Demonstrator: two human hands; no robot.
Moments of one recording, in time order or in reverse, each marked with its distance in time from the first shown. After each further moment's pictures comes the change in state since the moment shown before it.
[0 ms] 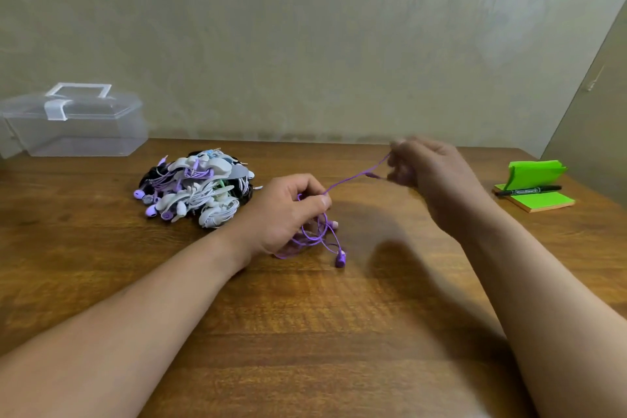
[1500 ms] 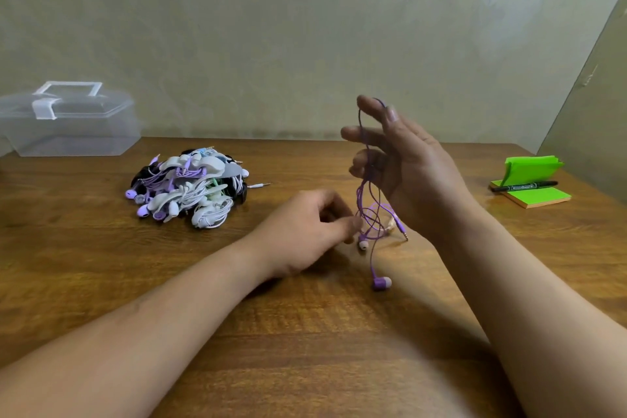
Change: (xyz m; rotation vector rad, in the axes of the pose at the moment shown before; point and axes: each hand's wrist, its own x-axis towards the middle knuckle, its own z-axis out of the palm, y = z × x) left_hand -0.003 0.001 0.033 0.291 -0.077 -0.010; right_hand -0.019 -0.024 0.030 0.529 -0.194 -0.014
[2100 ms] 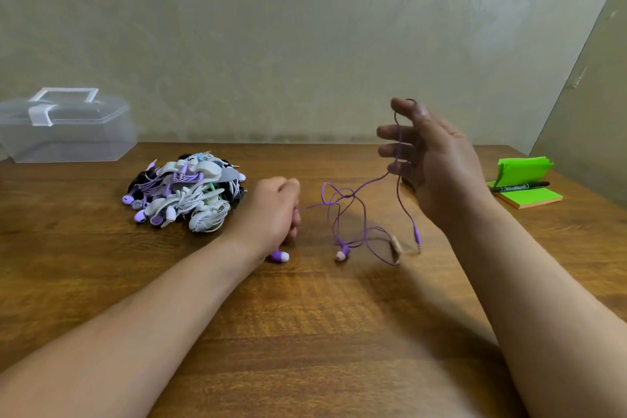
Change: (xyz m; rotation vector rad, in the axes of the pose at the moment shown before) left_hand 0.013 -0.014 -0.021 -0.093 0.355 -0.208; right_hand 0.008 -0.012 -0.029 -0.165 0.242 -0.040
